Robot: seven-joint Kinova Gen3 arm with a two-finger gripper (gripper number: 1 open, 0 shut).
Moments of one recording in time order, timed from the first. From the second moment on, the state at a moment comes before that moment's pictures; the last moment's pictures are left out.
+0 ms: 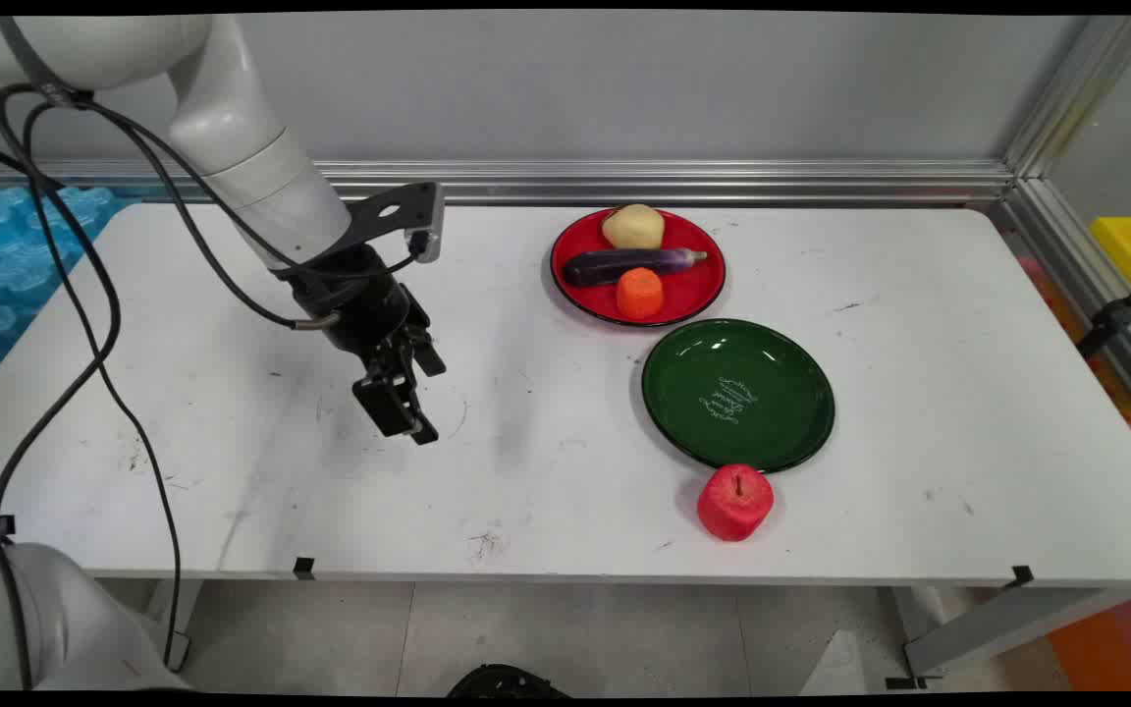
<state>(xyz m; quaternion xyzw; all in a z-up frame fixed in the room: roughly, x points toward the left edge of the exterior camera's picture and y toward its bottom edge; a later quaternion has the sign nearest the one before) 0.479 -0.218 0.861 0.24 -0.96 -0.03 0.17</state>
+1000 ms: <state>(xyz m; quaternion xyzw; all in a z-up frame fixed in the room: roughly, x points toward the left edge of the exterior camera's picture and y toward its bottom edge) 0.459 -0.374 0.840 0.25 -0.94 0.10 0.21</state>
